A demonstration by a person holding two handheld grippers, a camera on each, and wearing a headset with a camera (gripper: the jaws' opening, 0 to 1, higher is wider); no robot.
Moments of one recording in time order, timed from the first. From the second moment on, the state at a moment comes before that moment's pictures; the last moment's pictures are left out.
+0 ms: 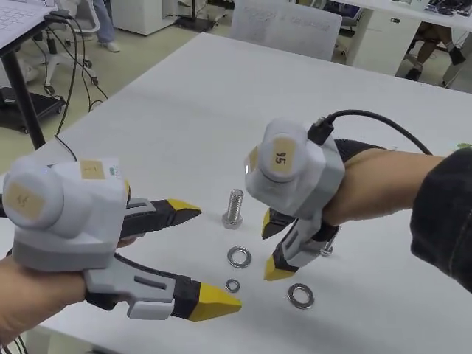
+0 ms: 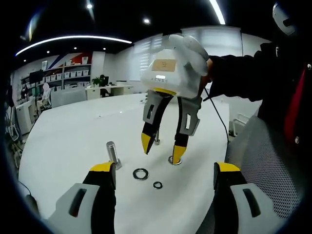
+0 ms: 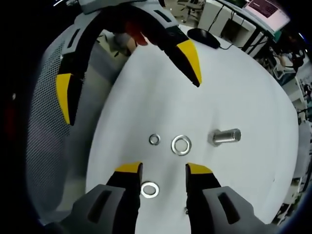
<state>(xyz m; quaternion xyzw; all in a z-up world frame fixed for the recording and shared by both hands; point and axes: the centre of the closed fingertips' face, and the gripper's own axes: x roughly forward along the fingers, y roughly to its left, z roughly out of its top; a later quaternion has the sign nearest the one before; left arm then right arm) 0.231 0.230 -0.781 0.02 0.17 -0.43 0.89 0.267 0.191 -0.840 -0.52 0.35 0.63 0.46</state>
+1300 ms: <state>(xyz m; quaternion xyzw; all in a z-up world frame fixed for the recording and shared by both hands) 0.226 0.233 -0.783 0.02 0.17 -0.42 0.89 0.237 0.216 -0.882 -0.51 0.36 0.66 0.42</state>
